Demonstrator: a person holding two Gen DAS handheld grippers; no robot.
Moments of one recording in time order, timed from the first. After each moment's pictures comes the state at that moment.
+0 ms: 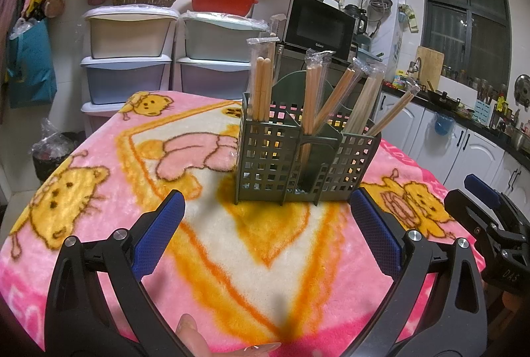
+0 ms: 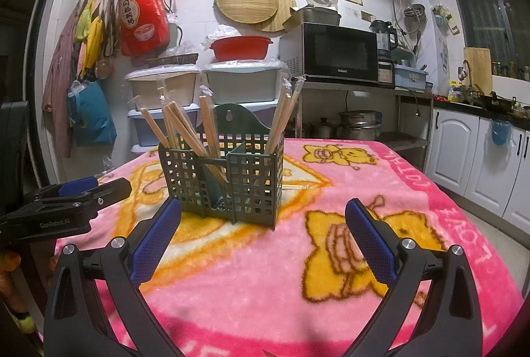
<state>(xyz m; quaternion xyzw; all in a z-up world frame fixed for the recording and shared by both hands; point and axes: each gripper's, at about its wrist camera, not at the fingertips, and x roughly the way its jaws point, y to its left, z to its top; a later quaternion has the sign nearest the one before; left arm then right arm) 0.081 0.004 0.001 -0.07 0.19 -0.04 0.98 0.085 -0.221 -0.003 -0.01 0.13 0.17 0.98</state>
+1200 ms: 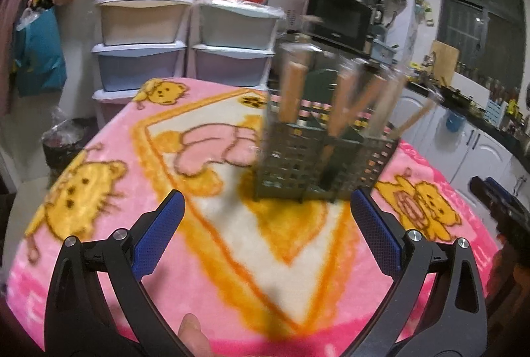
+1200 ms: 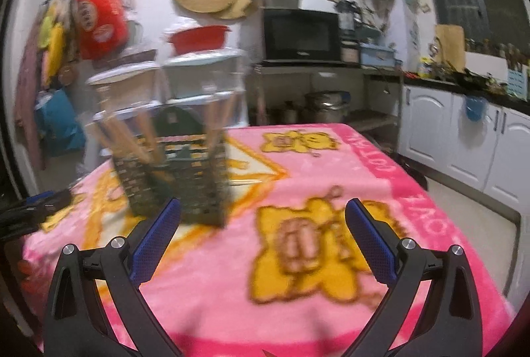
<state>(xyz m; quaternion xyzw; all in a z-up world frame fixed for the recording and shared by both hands) 0.083 0.025 0.015 -0.08 0.24 0.00 0.97 0.117 -0.273 0.016 0.02 0.19 0.09 0.98</state>
